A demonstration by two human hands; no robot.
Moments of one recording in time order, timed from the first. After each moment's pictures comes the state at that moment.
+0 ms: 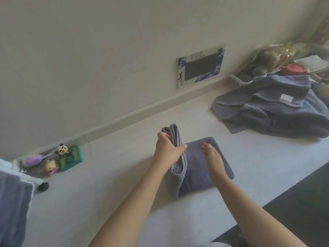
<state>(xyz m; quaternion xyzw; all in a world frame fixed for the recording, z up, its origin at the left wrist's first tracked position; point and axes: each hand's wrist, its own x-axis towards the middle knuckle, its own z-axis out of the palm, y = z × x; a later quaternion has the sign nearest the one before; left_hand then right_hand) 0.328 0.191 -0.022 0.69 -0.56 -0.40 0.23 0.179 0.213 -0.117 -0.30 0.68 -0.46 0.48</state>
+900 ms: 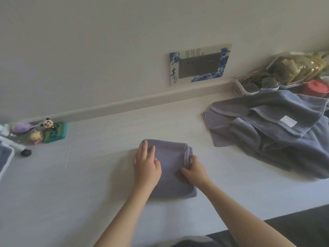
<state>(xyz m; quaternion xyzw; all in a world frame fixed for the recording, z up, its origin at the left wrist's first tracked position) 0.245 0.206 -0.130 0.75 -0.63 -0.08 0.18 0.071 0.183 -0.135 -0.57 0.66 -0.12 0.48</state>
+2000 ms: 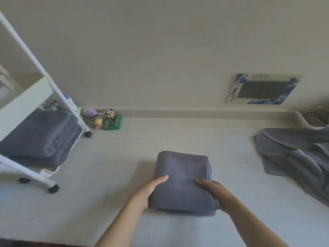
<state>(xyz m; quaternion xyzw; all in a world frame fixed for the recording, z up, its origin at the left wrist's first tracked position) 0.382 0.297 -0.102 0.63 -0.08 -0.69 0.36 0.157 0.211 -0.114 -0.39 0.53 -0.12 0.74</state>
